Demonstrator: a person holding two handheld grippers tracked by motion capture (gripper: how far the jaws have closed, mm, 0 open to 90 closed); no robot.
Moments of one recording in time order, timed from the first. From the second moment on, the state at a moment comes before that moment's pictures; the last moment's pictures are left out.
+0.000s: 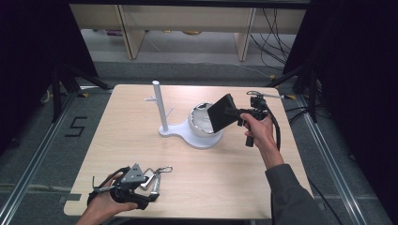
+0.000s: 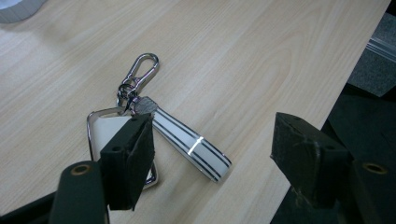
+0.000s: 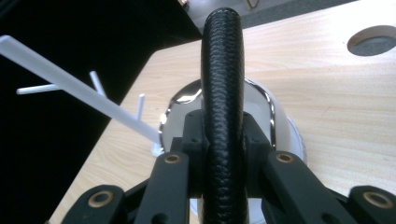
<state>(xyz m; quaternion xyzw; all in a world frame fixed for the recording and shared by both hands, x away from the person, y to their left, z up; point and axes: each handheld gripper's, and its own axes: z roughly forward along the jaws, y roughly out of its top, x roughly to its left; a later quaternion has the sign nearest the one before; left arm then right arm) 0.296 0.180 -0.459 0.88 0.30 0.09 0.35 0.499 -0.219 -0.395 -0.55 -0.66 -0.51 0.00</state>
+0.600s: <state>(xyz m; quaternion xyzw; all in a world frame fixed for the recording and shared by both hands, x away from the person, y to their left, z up) 0.298 0.185 -0.458 0.88 0.31 0.10 0.35 0.523 -0.198 -0.424 -0.56 -0.65 -0.51 0.02</state>
